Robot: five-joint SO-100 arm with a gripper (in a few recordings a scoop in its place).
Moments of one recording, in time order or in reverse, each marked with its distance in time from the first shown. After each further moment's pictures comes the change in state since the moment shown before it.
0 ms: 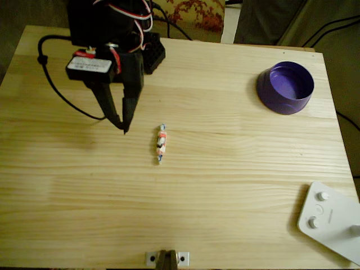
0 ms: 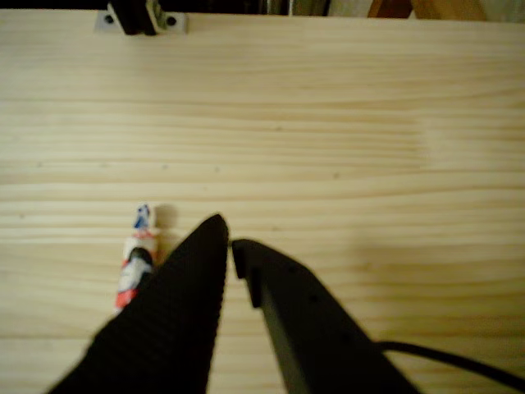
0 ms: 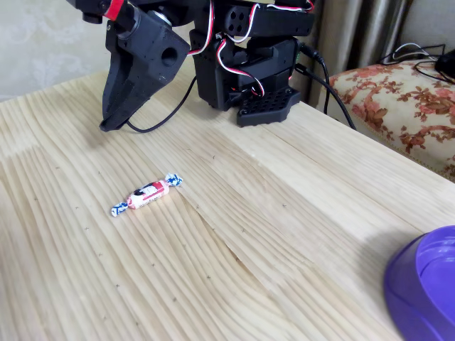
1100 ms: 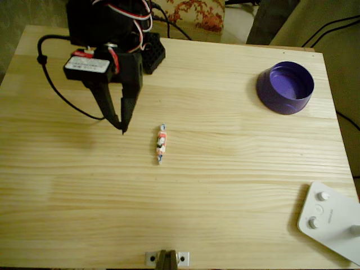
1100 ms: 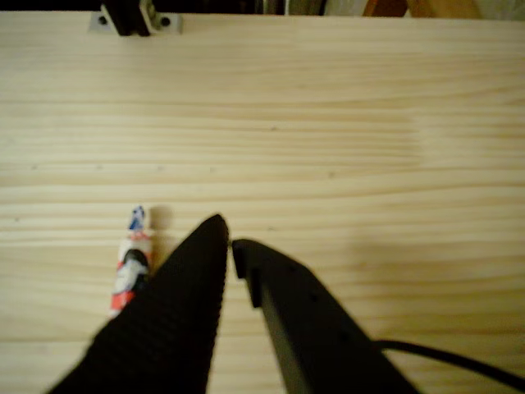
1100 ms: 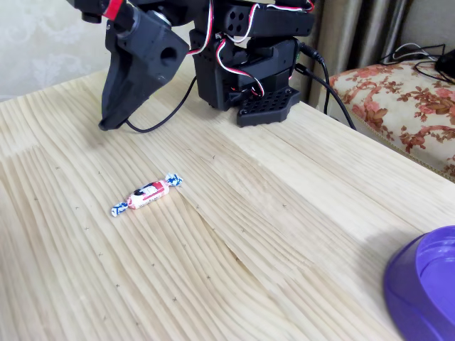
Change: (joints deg) arm 0.7 0.0 0.0 0.0 0.0
